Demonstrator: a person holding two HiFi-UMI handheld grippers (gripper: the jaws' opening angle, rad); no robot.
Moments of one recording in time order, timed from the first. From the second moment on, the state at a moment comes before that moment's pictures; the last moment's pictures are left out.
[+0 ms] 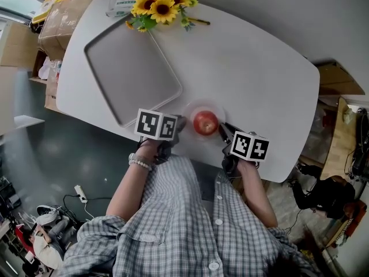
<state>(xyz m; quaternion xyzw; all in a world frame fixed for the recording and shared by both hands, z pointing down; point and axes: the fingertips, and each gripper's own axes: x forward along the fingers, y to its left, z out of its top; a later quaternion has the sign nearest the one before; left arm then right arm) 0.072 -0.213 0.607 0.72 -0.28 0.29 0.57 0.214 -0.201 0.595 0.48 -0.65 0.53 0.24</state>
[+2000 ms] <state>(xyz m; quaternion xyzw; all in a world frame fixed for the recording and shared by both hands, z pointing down) -0.111 -0.293 0.569 0.65 -0.44 0.13 0.61 0.029 -0.335 0.561 0.38 -0.72 0.52 0.26</state>
